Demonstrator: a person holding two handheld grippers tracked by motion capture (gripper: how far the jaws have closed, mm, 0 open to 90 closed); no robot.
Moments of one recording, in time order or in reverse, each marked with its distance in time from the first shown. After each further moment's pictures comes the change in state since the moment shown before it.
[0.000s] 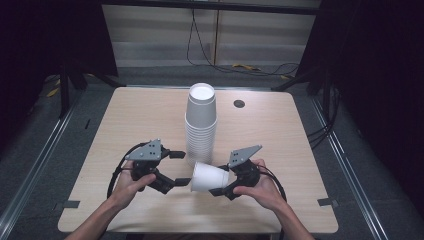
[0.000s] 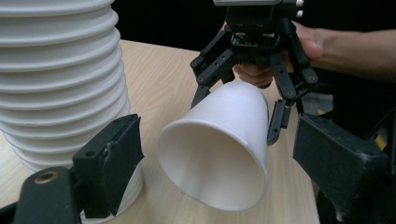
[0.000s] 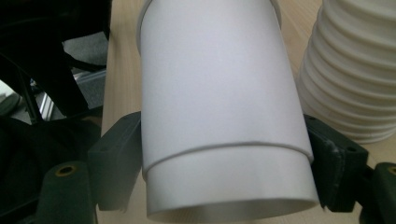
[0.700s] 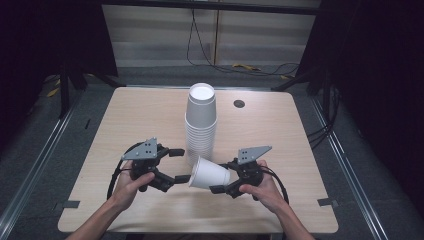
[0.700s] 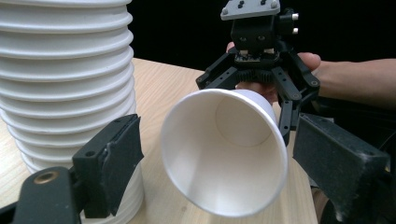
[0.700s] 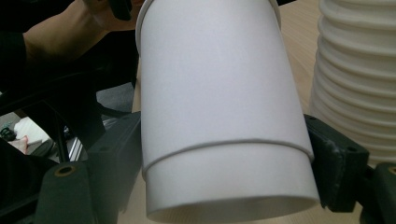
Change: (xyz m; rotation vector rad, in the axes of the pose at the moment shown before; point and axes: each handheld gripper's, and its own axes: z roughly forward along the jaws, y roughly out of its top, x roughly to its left) left arm 0.001 -0.004 -0.001 -0.076 0.006 -0.026; right arm -0.007 -0.012 -0.004 -0.213 0.092 0.056
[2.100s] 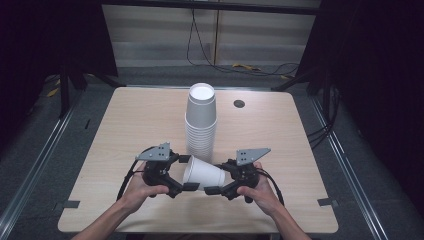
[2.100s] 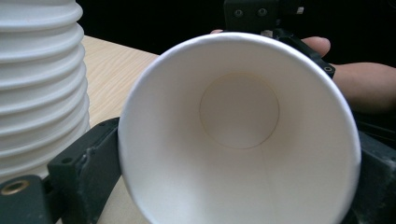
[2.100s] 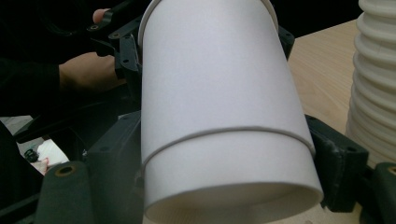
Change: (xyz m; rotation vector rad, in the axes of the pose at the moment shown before) left arm -0.001 -0.012 0.028 0.027 -0.098 -0.085; right arm 0.008 0.002 0.010 -0.122 0.074 0.007
